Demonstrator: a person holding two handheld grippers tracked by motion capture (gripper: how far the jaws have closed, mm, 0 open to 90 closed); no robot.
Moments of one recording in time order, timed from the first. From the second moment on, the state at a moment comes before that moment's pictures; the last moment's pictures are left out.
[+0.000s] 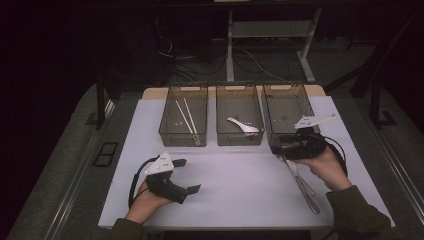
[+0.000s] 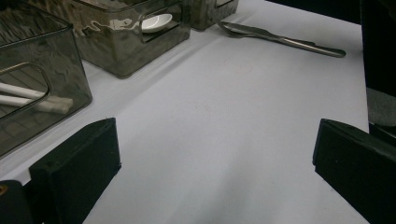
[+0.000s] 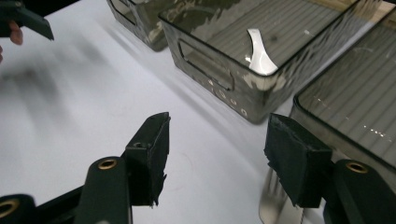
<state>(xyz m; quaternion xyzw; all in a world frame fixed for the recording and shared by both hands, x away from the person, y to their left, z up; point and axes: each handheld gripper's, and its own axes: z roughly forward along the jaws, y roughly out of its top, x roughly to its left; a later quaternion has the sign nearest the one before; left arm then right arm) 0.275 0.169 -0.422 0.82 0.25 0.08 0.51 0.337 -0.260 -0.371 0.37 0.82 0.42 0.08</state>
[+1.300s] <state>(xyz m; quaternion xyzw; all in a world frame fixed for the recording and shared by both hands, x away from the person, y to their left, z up) 0.274 0.169 -0.420 0.82 0.25 0.09 0.51 0.305 -0.313 -0.426 0.44 0.83 0.32 0.11</state>
